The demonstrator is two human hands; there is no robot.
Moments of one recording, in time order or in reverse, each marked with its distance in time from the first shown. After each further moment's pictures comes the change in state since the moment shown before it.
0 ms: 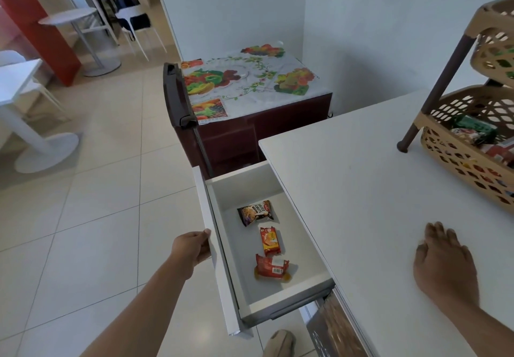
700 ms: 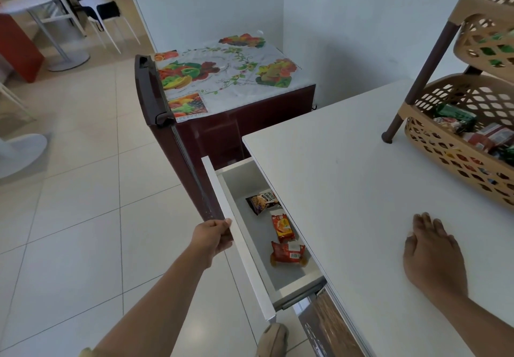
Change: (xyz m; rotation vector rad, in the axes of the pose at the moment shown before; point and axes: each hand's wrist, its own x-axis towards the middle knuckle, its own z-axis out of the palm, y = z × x) left_hand 0.004 0.005 0.072 0.115 -0.195 -0.001; right_hand 0.000 -0.001 0.001 -0.007 0.018 0.003
